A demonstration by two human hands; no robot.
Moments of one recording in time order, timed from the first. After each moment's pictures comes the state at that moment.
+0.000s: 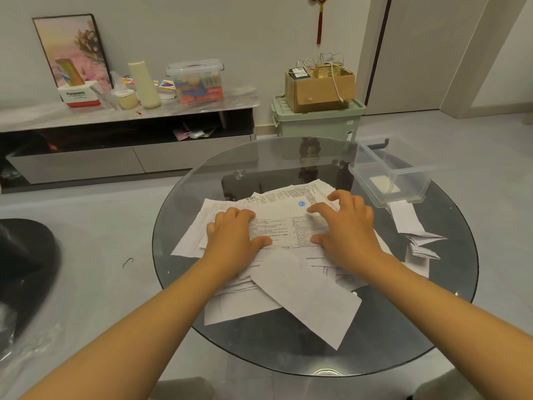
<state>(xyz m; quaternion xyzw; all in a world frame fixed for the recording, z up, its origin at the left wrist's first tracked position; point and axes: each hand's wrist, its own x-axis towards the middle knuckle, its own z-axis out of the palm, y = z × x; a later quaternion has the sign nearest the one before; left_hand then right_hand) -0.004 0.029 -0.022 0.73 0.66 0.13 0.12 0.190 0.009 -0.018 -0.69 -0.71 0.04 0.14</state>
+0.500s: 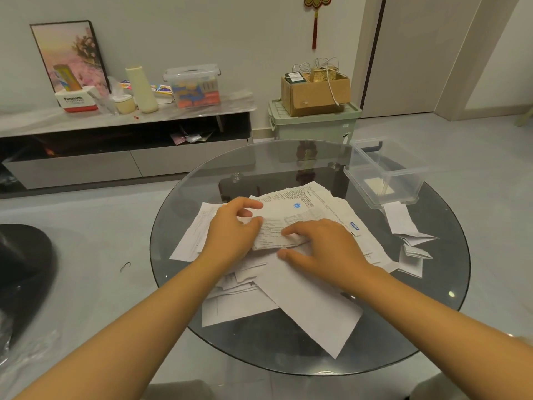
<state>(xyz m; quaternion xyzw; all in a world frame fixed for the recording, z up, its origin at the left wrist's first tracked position) 0.002 0.024 -0.004 0.63 0.60 0.38 0.30 0.172 -0.012 -0.015 -0.61 -0.76 0.12 0.20</state>
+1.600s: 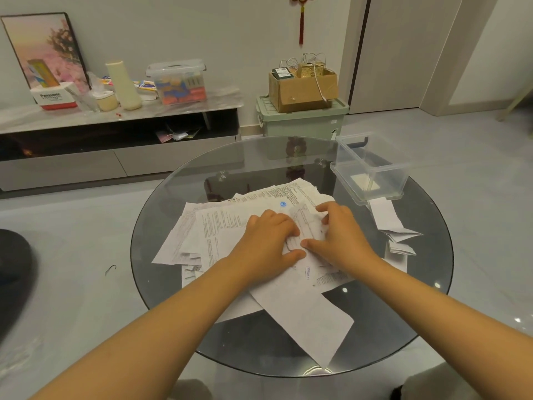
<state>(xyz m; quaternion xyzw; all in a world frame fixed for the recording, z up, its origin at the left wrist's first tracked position) 0.051 0.022 -0.022 0.89 0.44 0.12 0.08 0.206 0.003 -0.024 -0.71 -0.62 0.21 0.27</state>
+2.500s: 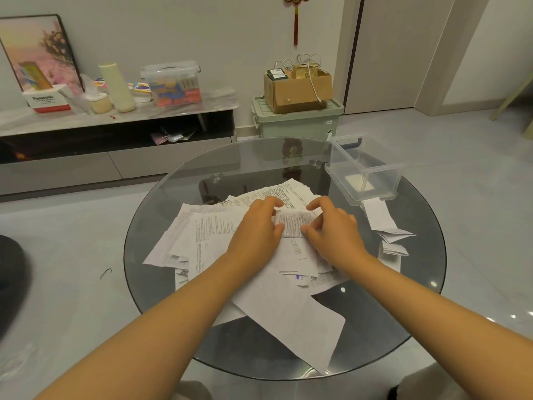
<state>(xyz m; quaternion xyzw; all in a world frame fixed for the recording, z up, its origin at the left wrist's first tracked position) 0.062 0.036 -0.022 0.78 0.54 0.26 0.21 0.210 0.011 -0.028 -0.69 -0.64 0.14 0.29</state>
